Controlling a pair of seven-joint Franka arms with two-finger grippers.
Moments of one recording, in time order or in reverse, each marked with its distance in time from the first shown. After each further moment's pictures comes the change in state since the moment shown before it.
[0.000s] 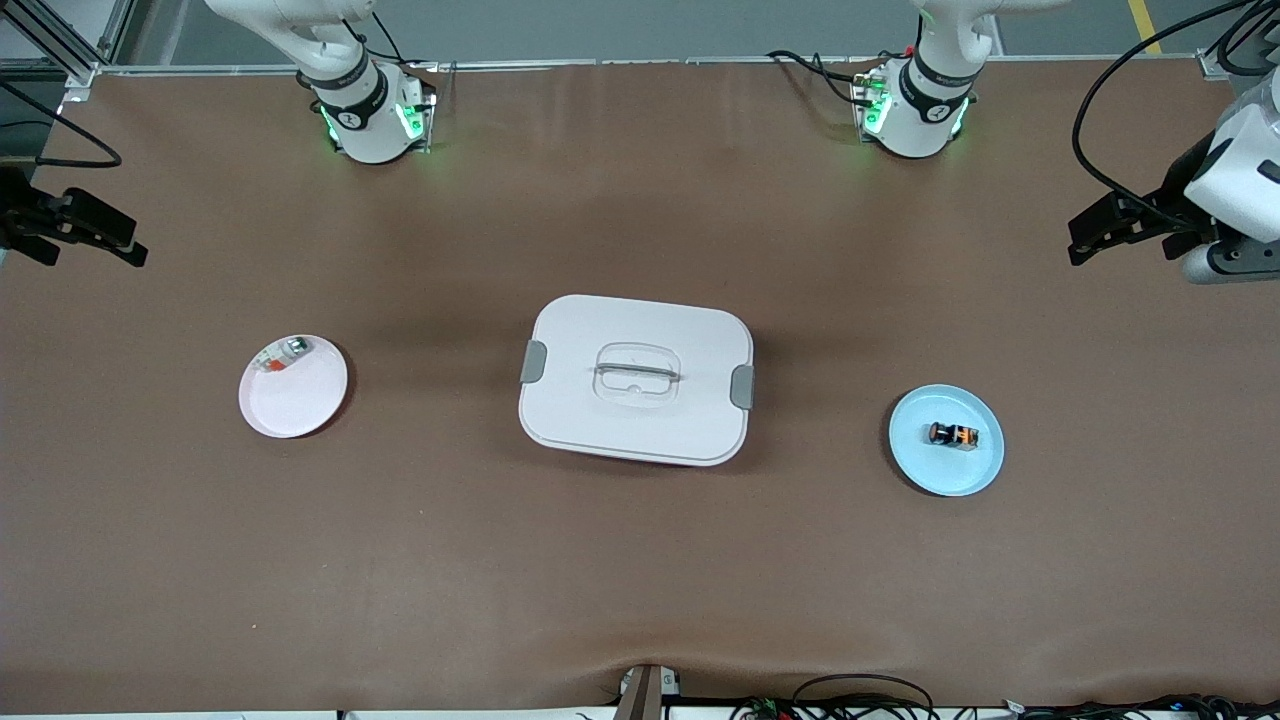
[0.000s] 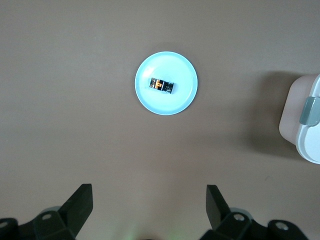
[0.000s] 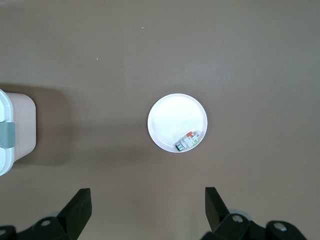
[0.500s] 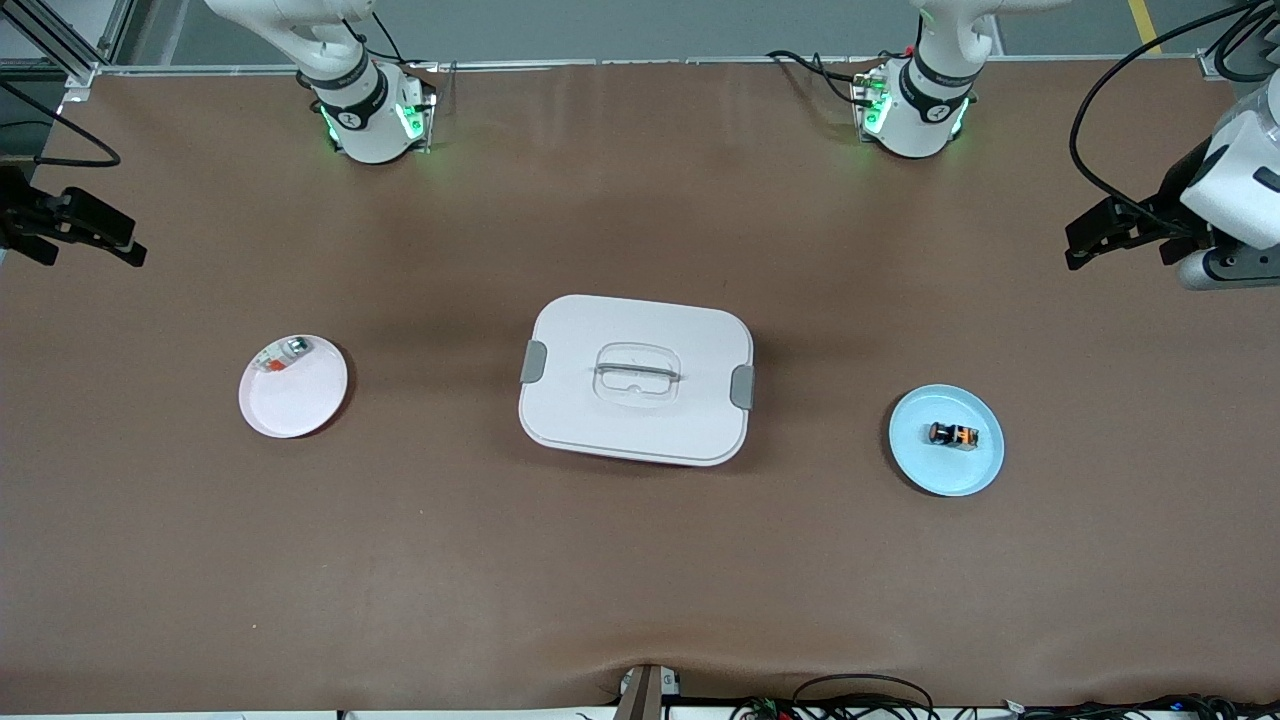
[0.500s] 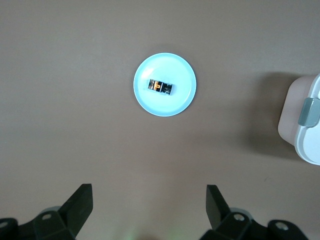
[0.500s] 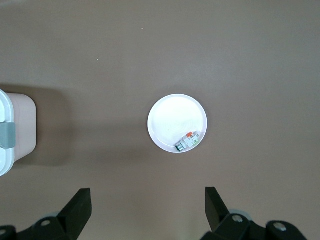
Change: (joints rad) left arm -0.002 0.011 -0.001 0.010 0.000 0.000 0.001; right arm 0.000 0.000 0.000 0.003 0.000 -0.001 0.000
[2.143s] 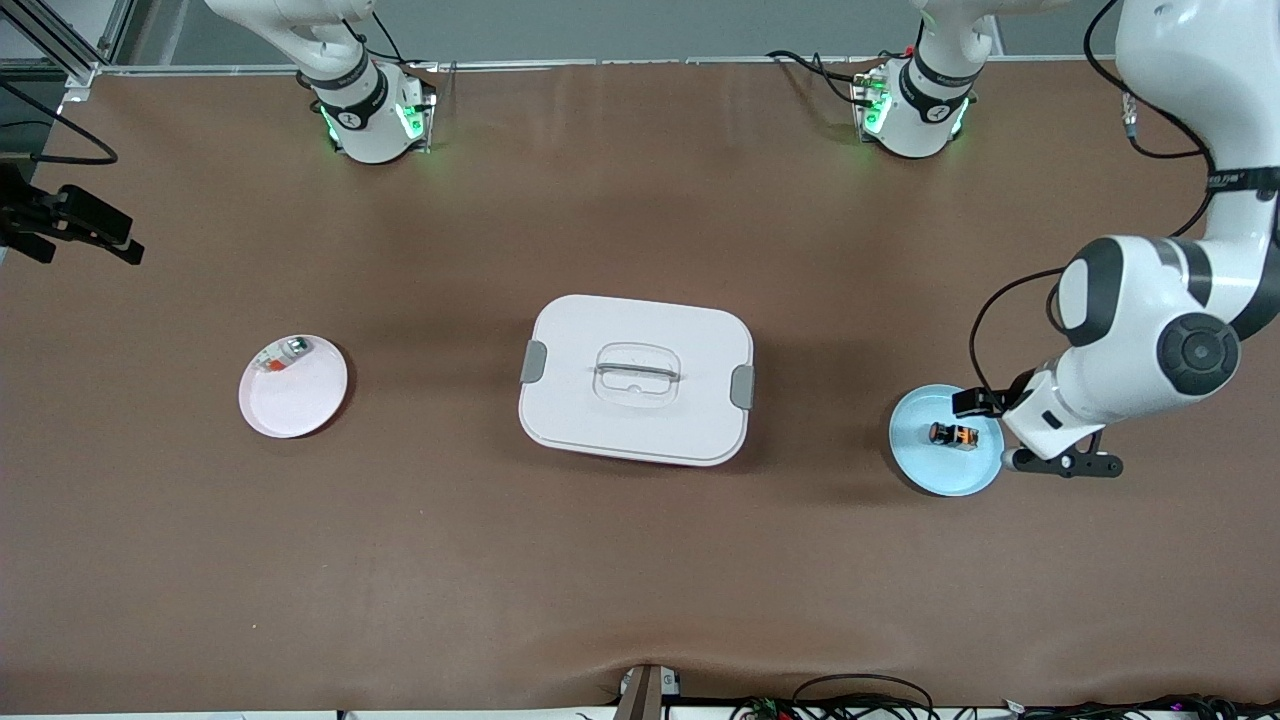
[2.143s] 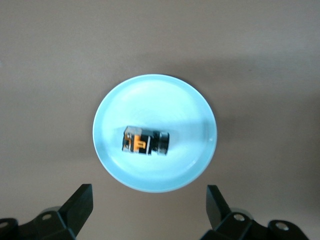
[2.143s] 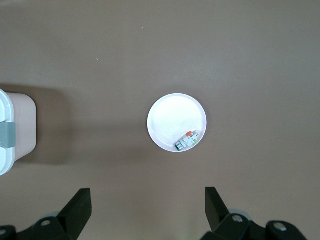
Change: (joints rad) left arm 0.025 0.418 0.002 -0.215 0.030 0.575 0.133; right arm 0.000 0.000 -0.001 0.006 0.000 -0.007 0.000
